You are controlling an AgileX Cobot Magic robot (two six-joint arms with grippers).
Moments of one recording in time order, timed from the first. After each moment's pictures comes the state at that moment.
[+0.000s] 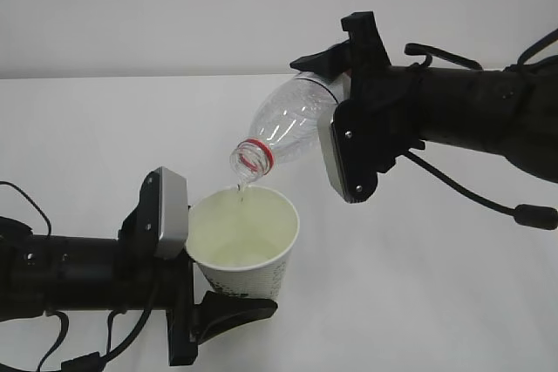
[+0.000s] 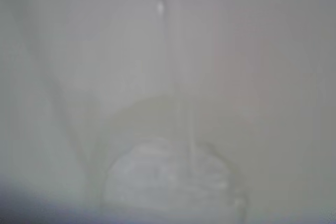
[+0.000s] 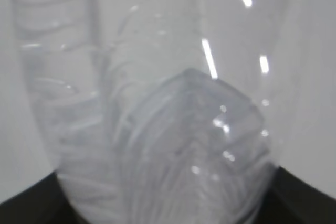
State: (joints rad) left arm -0.44 1.99 -0.58 0.99 -1.09 -0.16; right arm 0.43 1.66 -0.87 -0.63 -0.49 -1.13
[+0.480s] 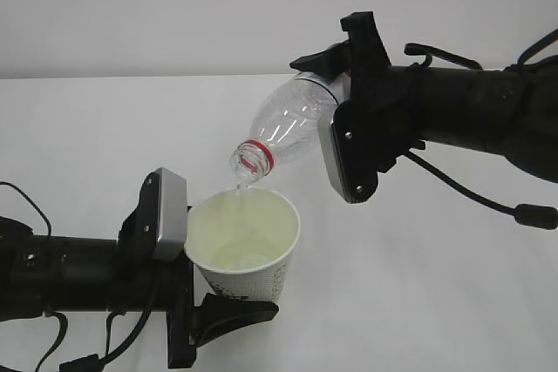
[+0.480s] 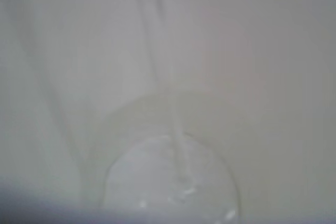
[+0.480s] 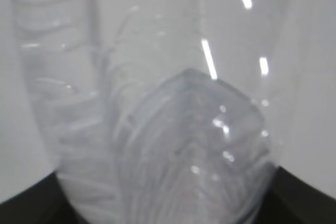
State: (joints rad) left arm -0.44 1.99 -0.58 1.01 -1.11 -0.16; right arm 0.43 1.66 -0.87 -0.63 -0.49 -1.14
